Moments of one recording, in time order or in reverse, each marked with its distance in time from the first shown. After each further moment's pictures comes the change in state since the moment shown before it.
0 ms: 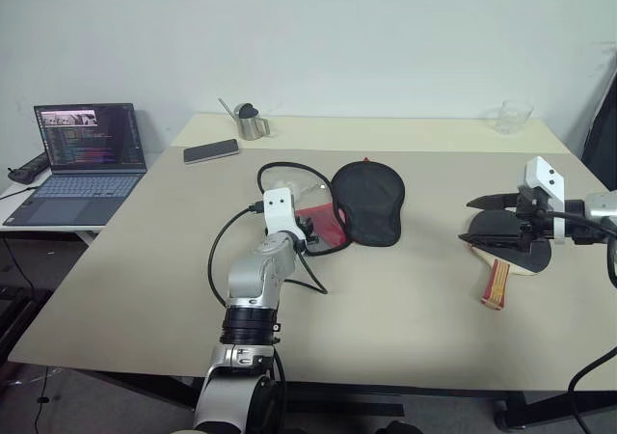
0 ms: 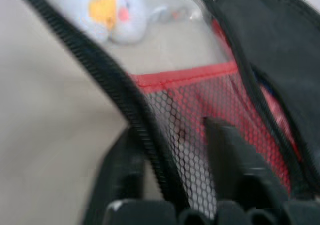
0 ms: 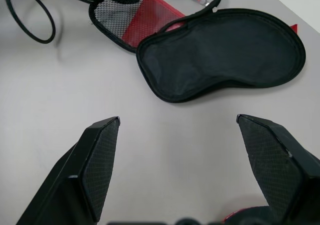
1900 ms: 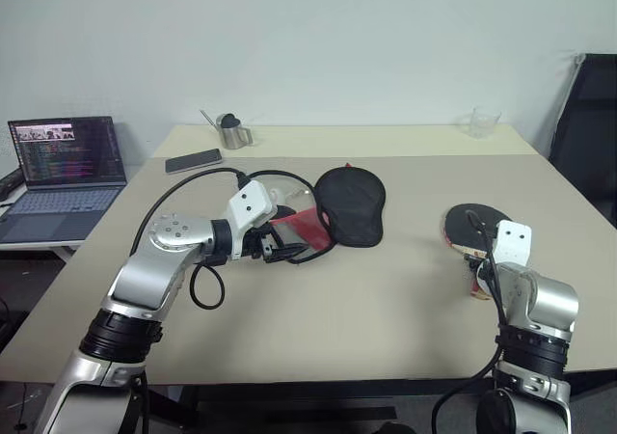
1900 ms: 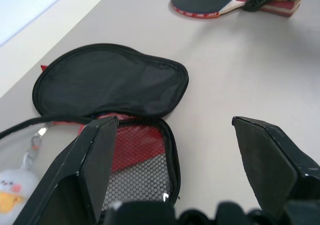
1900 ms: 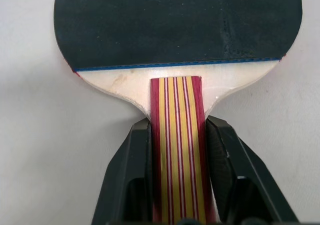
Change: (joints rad) left arm 0.115 0.734 -0.259 -0.285 -0.049 -0.353 -1.065; right arm 0.101 0.823 -0.458 -0.355 -0.268 0.844 -1.409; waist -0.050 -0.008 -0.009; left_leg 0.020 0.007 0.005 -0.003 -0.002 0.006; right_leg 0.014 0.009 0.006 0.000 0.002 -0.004
